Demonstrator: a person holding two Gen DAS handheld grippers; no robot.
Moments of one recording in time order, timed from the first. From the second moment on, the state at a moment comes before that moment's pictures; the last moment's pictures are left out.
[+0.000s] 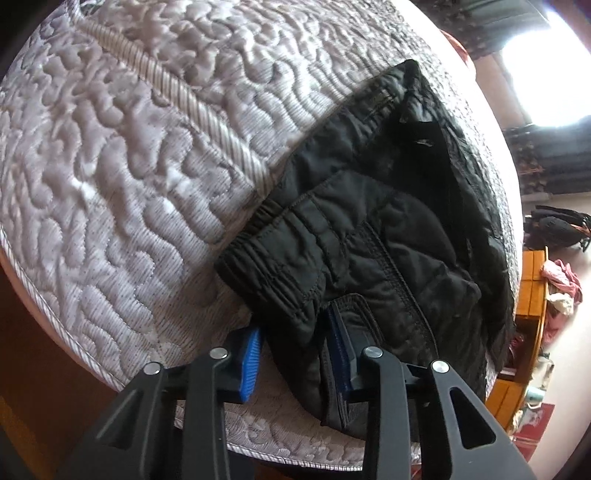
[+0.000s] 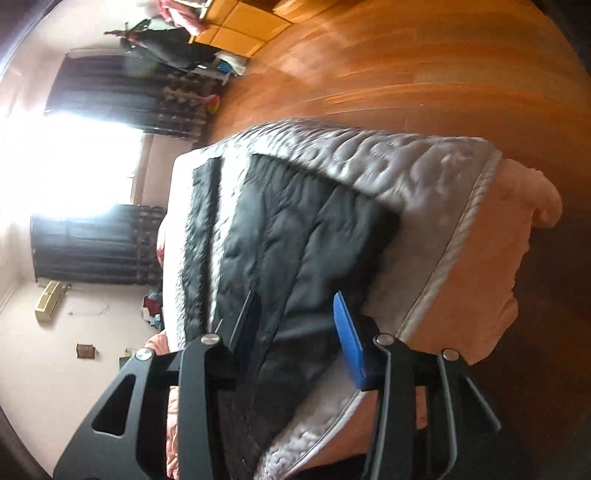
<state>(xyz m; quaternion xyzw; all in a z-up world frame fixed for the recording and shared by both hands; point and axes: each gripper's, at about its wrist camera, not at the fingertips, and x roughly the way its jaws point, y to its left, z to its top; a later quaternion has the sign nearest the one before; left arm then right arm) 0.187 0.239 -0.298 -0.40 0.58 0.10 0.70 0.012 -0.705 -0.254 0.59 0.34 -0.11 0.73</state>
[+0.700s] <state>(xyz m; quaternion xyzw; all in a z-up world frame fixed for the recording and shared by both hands) 0.154 0.280 -0.282 -0.45 0.52 0.17 0.71 0.021 -0.683 -0.269 0.58 0.34 -0.07 0.73</state>
